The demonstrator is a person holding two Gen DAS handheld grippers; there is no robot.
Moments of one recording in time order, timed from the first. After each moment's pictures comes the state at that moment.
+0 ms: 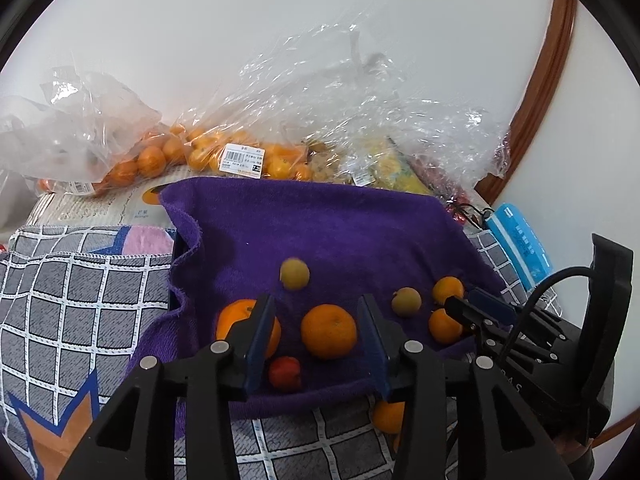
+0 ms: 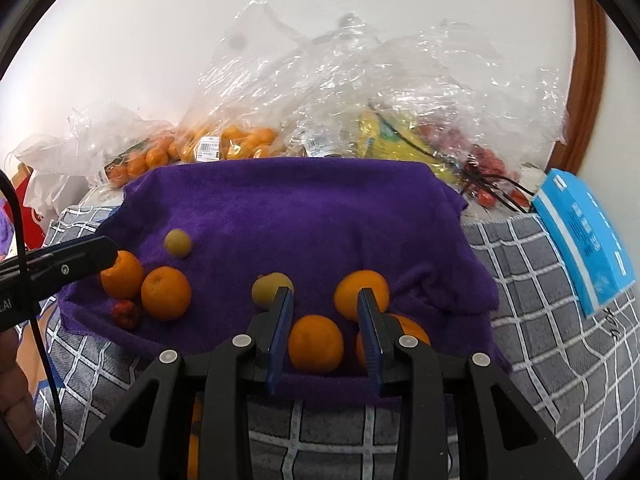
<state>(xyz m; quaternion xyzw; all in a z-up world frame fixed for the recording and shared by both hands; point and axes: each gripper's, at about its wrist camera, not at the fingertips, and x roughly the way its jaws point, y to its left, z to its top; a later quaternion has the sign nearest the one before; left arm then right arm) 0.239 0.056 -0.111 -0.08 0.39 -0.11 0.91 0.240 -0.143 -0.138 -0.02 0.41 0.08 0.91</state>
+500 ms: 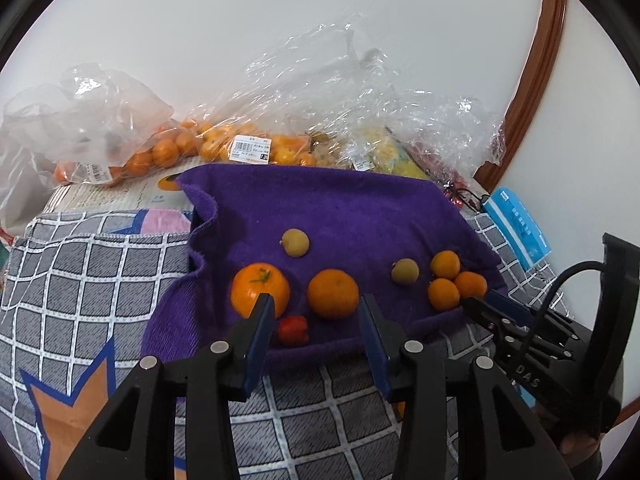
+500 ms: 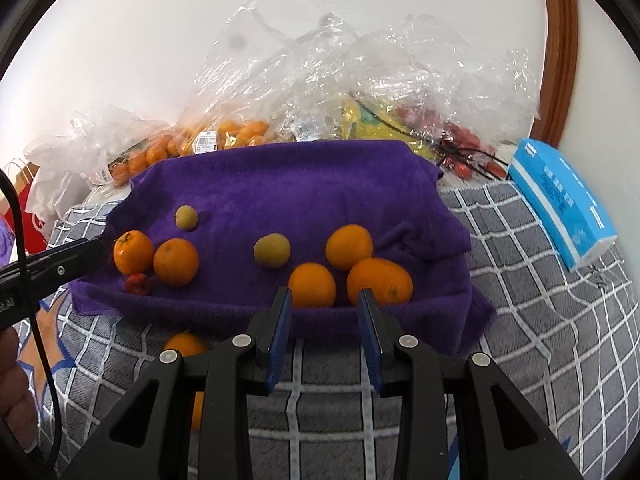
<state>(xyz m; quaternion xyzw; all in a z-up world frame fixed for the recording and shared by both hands) 0.209 0.061 -0.112 -0.07 0.39 -0.09 0.91 0.202 -0.150 -0.135 0.01 0.42 0.06 0.91</state>
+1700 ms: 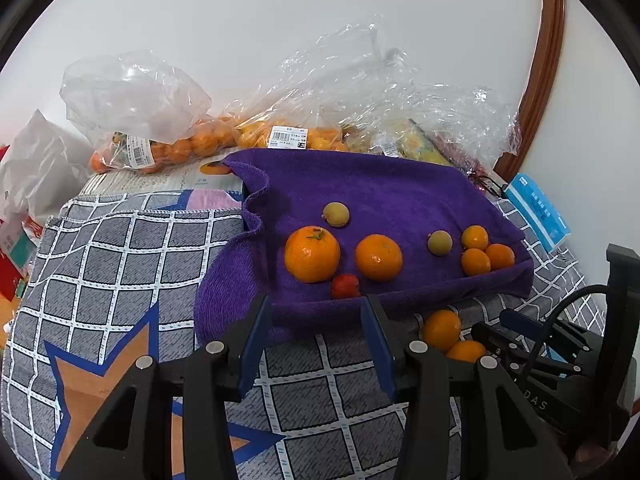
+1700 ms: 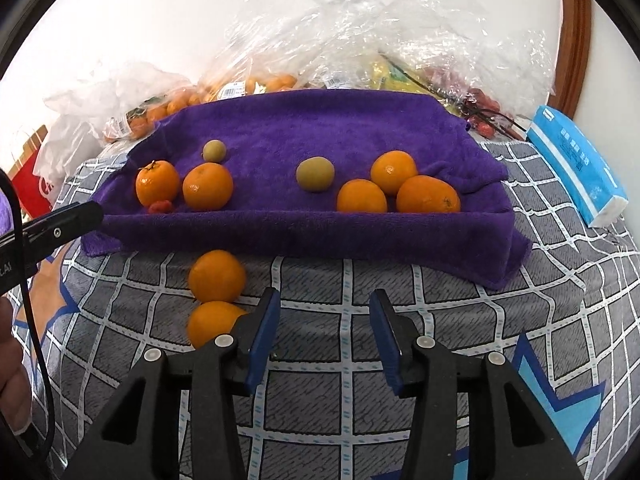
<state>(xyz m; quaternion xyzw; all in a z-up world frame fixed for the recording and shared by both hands) 0.177 0.081 -0.126 -0.05 0.38 -0.06 0.92 0.173 -0.124 -0.166 -0.01 0.45 0.07 0.89</state>
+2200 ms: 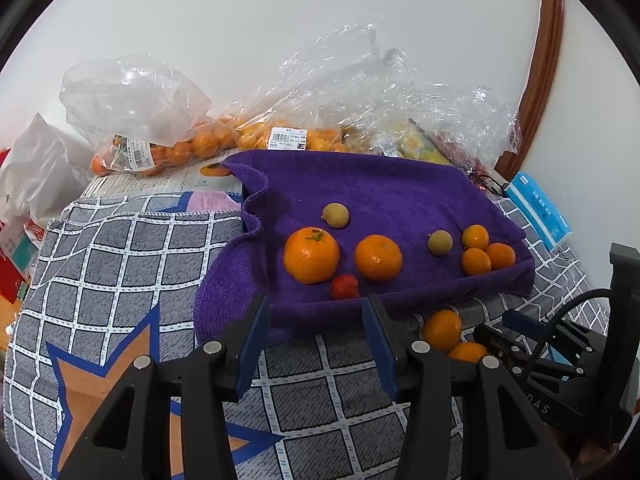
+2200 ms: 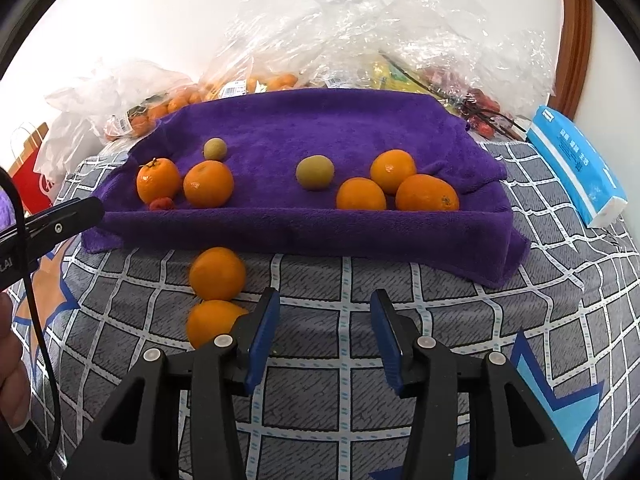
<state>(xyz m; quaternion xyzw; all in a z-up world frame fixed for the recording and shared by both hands) 0.176 0.079 -0.126 -0.04 0.38 -0.06 0.92 0.169 -0.122 -0.163 -0.02 0.45 0.07 0.89</state>
